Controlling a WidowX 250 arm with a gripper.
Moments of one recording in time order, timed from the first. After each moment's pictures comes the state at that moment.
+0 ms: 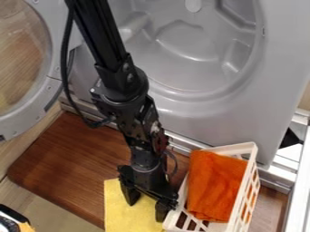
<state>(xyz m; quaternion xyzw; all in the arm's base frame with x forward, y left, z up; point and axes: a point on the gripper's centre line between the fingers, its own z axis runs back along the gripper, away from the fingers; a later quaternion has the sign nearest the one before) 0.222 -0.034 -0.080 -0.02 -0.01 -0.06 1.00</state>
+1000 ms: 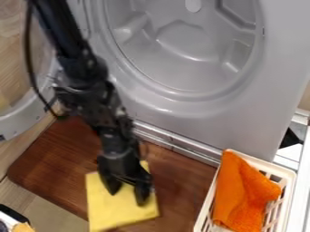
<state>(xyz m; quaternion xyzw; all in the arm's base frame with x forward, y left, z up) 0.221 0.034 -0.080 -0.02 -0.01 0.00 1.00</state>
